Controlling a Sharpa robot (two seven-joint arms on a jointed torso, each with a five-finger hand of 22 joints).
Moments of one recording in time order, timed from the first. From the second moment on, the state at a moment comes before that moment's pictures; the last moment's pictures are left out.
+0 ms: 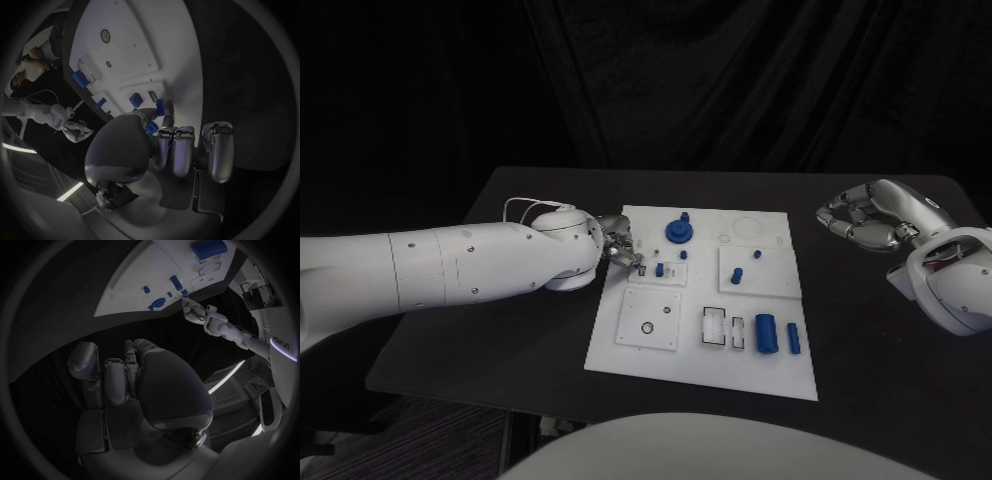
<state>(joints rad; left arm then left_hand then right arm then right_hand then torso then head) 1.22 -0.77 -0.21 1.48 -1.22 -0.15 -0.52 1.22 -0.06 0.40 0.22 0.41 1.10 0.03 0.14 1.14 1.47 -0.05 1.57 1.31 1.47 -0.10 1.57 1.31 0.02 1.47 0.01 1.47 1.31 1.29 -1.02 -0.25 1.55 -1.23 -0.60 0.00 1.45 -0.04 0.23 0.27 0.43 0.99 0.11 0.21 0.21 1.39 0.03 1.38 1.31 1.47 -0.05 1.32 1.31 0.10 1.39 0.06 0.99 1.31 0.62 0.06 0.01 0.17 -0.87</state>
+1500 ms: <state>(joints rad) 1.20 -0.78 -0.21 1.52 -1.22 -0.16 -0.51 1.20 -0.06 0.41 0.23 0.40 1.11 0.02 0.14 1.14 1.47 -0.05 1.57 1.31 1.47 -0.10 1.57 1.31 0.02 1.47 0.01 1.47 1.31 1.29 -1.02 -0.25 1.55 -1.23 -0.60 0.00 1.45 -0.04 0.23 0.27 0.43 0.99 0.11 0.21 0.21 1.39 0.03 1.38 1.31 1.47 -0.05 1.32 1.31 0.10 1.39 0.06 0.99 1.31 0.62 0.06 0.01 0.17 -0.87</state>
